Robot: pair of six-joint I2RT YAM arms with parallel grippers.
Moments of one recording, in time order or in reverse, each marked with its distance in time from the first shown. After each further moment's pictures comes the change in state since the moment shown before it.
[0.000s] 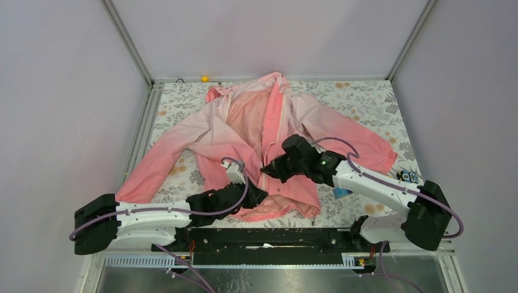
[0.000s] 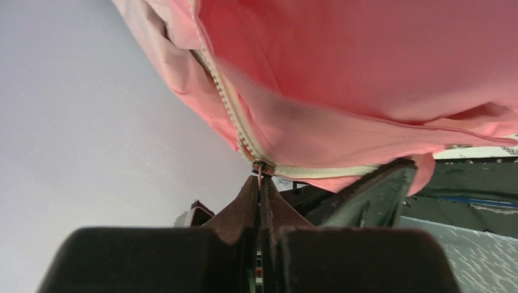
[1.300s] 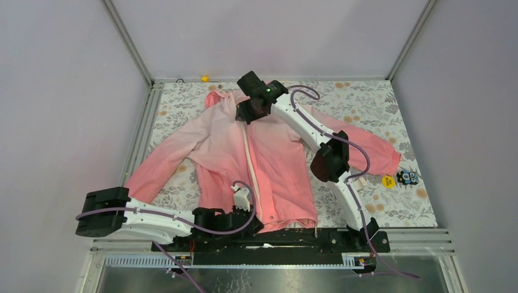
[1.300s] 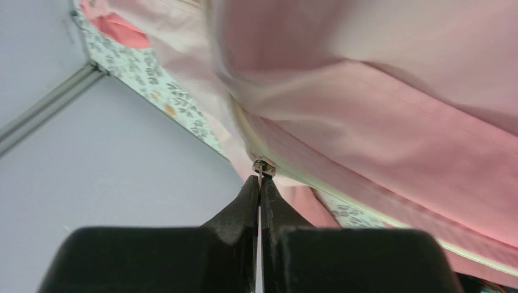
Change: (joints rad) left arm -0.307 0.019 -0.098 -0.143 -0.018 -0.151; right arm -0.135 1.048 1.477 -0.697 0.059 -0.075
